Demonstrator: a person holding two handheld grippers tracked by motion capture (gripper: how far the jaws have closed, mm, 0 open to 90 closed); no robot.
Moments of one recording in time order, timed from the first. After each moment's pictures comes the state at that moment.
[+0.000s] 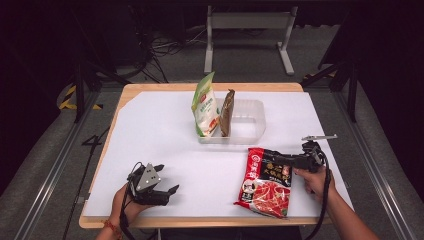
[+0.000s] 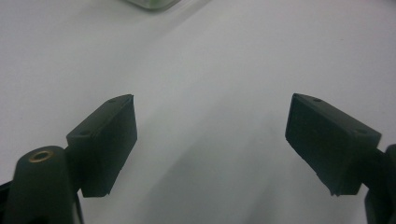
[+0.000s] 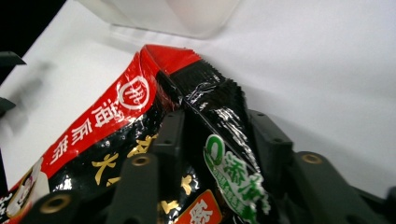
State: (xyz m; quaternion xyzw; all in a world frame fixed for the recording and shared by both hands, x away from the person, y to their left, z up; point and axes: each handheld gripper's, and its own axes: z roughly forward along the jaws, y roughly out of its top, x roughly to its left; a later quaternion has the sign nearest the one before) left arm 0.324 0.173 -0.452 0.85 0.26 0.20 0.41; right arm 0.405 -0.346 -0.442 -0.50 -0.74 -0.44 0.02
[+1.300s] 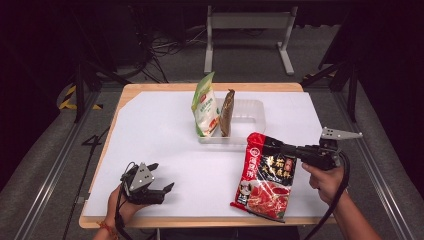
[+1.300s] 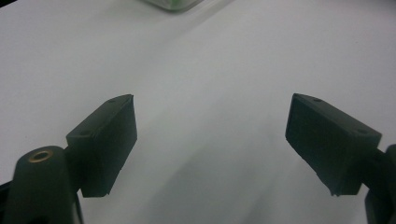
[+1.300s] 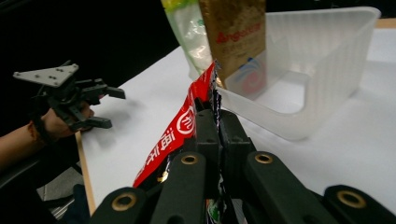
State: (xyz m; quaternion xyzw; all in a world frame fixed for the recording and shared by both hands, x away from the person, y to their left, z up) left arm 0.323 0.187 -0.452 0.84 0.28 0.21 0.42; right arm 0.367 -0.338 -0.368 -0.35 -0.74 -0.58 -0.04
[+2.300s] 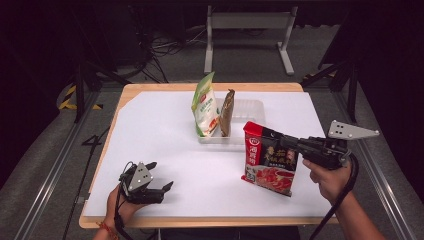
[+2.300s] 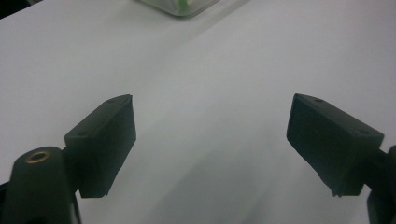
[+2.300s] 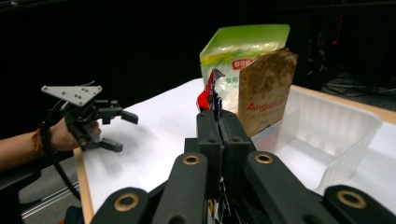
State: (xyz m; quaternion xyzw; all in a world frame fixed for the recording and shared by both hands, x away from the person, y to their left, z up) left arm 0.322 0.188 -0.449 0.83 0.29 0.22 0.43; right arm 0.338 -0.312 -0.307 -0.28 -0.74 -0.60 -0.13
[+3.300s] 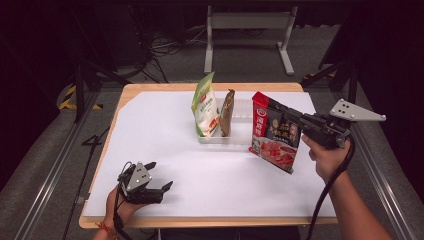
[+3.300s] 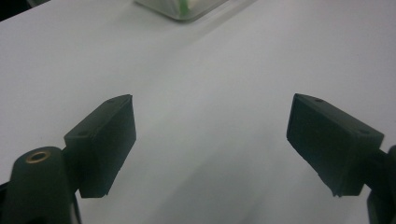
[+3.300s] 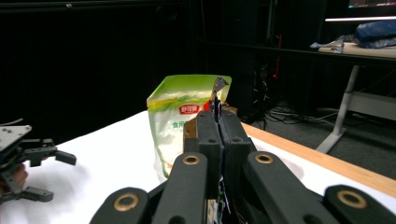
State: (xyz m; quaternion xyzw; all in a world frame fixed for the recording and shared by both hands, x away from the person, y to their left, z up) left arm 0.321 0.190 -0.447 0.82 0.29 0.22 0.43; right arm 0.363 -0.303 -0.271 -0.30 -0.70 -0.60 -0.24
